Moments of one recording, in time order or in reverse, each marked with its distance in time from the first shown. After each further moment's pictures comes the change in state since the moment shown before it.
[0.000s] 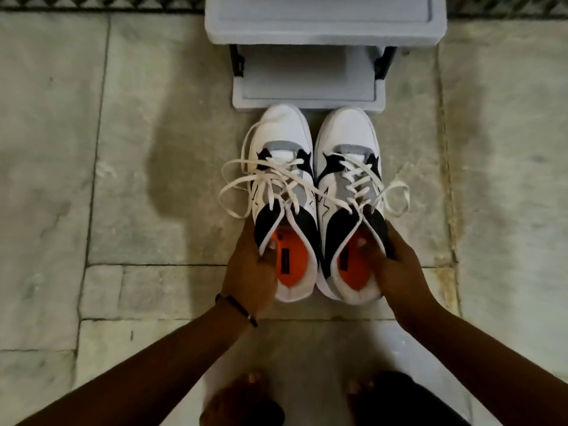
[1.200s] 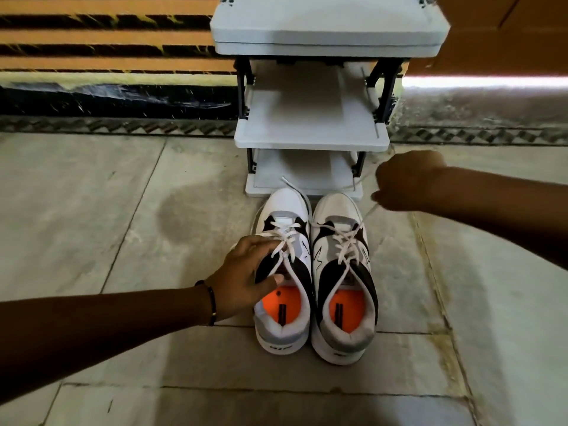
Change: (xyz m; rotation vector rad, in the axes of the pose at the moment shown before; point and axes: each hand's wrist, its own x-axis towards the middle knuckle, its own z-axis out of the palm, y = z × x) left_hand 0.034 0.026 -0.042 0.450 -0.215 0.429; right_hand 0.057 -0.174 -0.048 -1.830 0.139 -0.486
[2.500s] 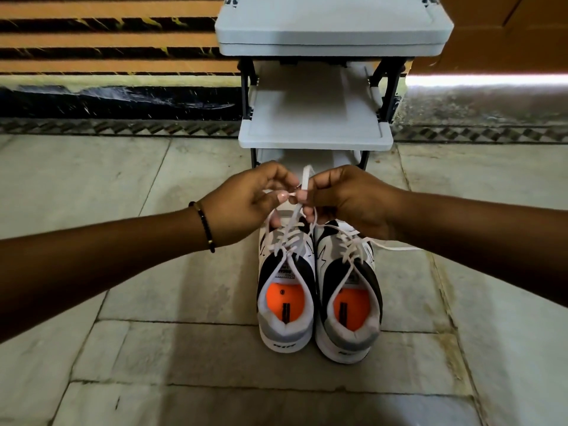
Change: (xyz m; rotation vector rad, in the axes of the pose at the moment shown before) left_hand 0.033 0.079 -0.075 -0.157 0.022 0.122; right_hand -0.018 -0.062 -0.010 1.821 -0.158 -0.346
